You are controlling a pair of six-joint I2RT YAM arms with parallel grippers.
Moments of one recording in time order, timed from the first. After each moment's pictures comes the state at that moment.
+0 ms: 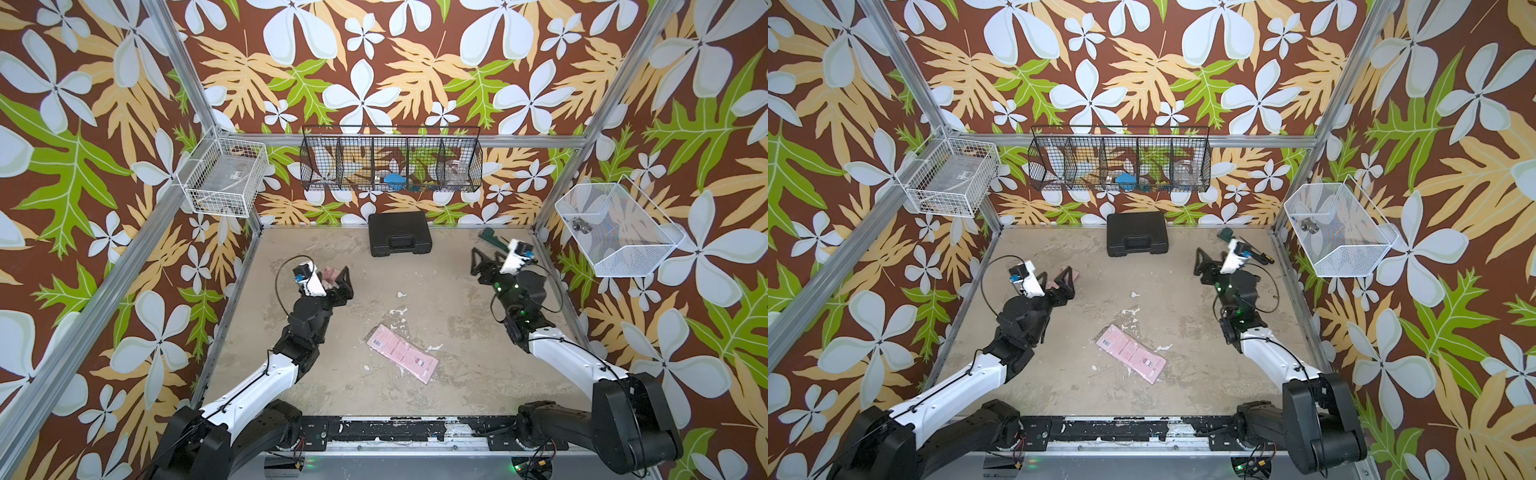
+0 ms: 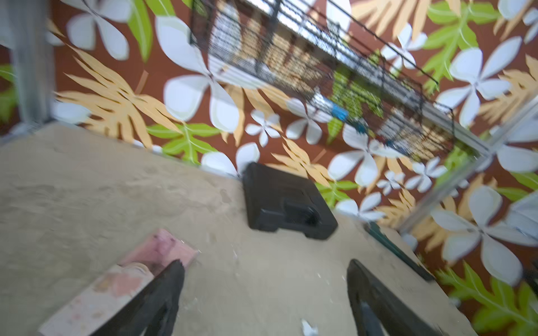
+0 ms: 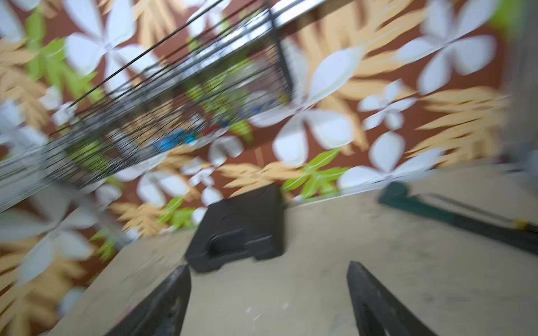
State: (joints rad) left arm -0.47 1.02 0.46 0.46 -0.28 -0.50; right arm 0.27 1.24 0.63 0.55 -0.08 0.40
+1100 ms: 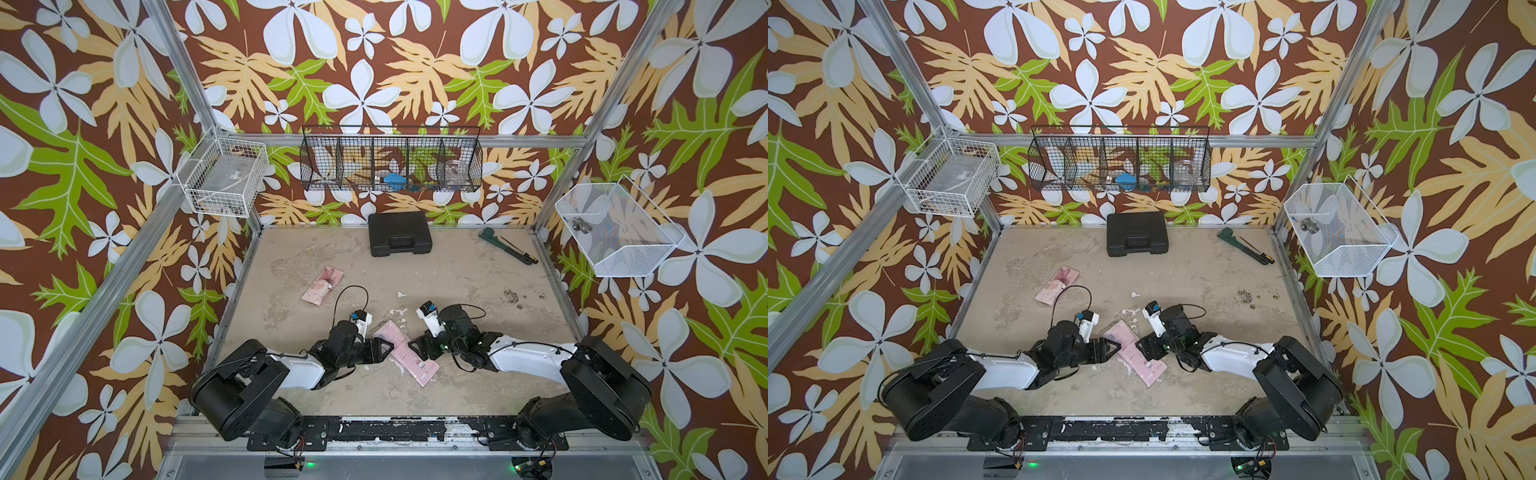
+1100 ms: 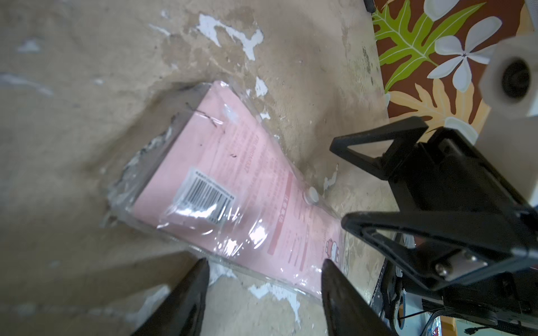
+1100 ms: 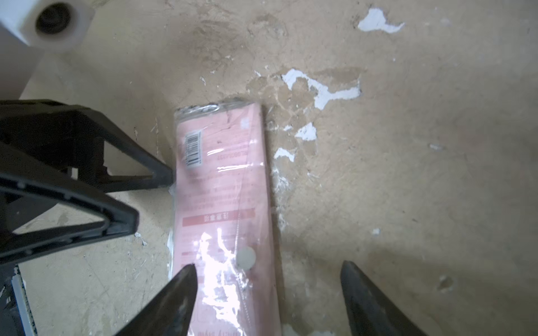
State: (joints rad) left arm -0.65 1.50 0.30 0.60 0.35 -0.80; right arm 0.70 1.44 0.52 0.13 -0.19 0.24
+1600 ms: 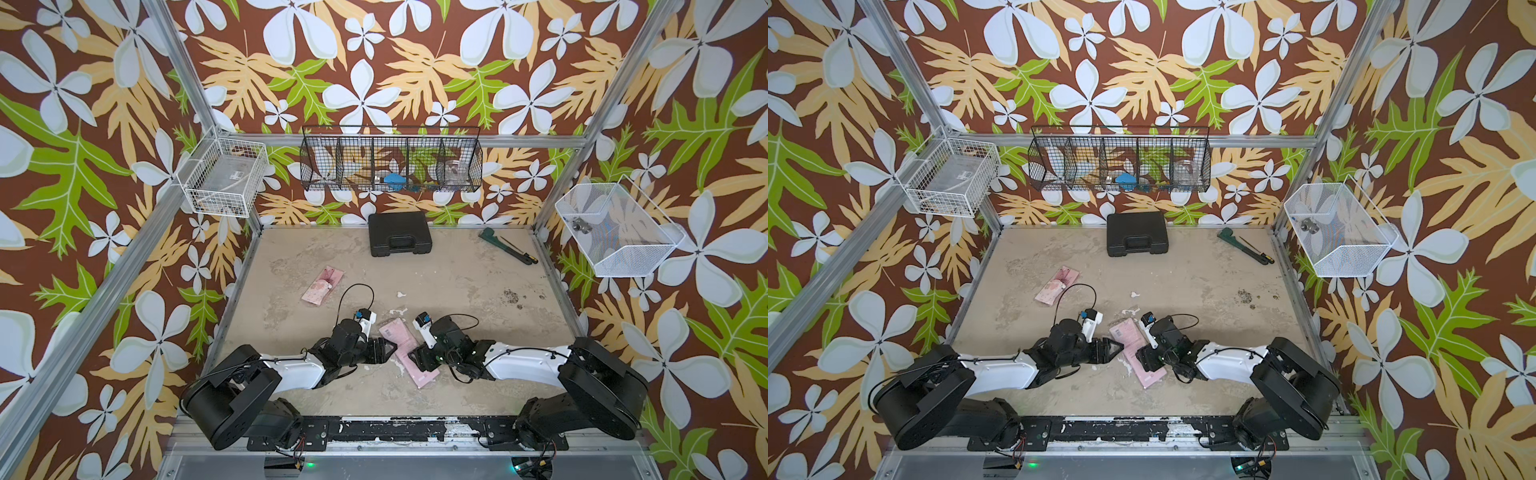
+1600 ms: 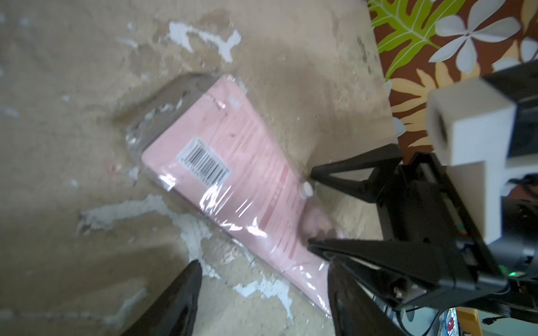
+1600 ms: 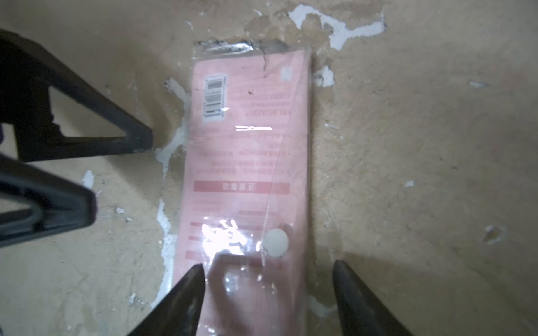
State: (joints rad) left arm -0.69 1.41 0.31 0.45 0.32 -0.74; right arm 0.83 1.48 0.52 0.09 -0.01 0.32
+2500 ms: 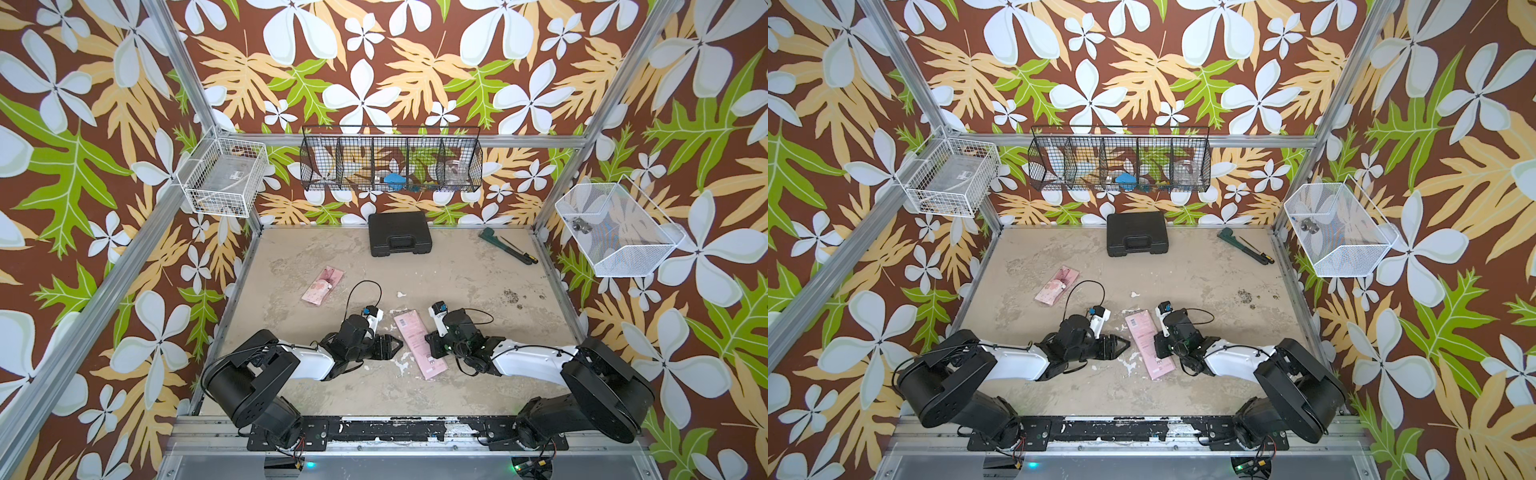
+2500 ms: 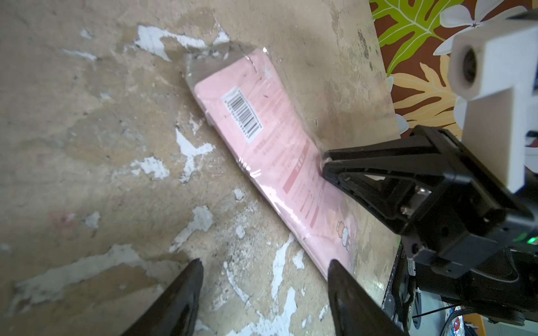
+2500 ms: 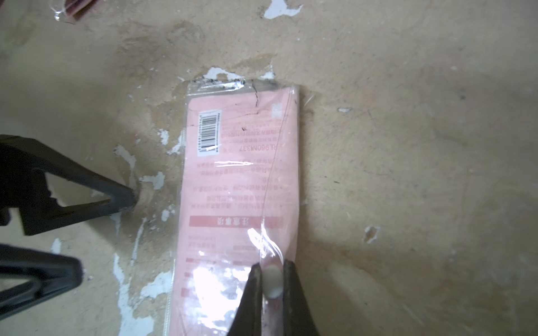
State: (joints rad) left arm -0.69 1.53 0.39 0.51 0.33 -0.73; right arm 0.69 1.43 0.49 0.16 -0.08 0.39
